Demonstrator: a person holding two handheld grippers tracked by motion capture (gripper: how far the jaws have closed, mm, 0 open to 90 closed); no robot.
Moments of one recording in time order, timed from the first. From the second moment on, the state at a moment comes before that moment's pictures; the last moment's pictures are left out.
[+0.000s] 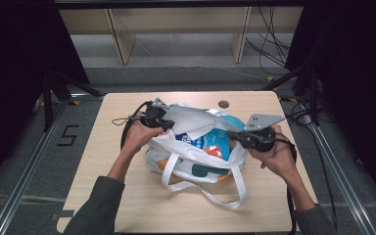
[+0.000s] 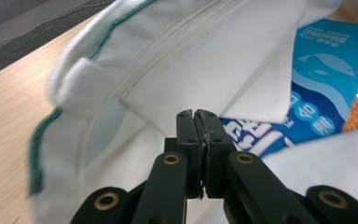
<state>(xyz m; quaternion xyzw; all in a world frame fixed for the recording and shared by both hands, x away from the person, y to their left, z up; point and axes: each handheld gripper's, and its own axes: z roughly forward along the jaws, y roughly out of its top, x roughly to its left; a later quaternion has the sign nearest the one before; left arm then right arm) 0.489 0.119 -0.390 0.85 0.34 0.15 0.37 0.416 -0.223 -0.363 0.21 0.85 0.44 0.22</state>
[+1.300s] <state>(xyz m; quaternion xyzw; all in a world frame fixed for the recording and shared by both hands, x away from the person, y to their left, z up) 0.481 0.138 -0.408 0.84 0.34 0.15 0.40 0.466 -0.227 -0.381 0.27 0.83 0.46 0.18</state>
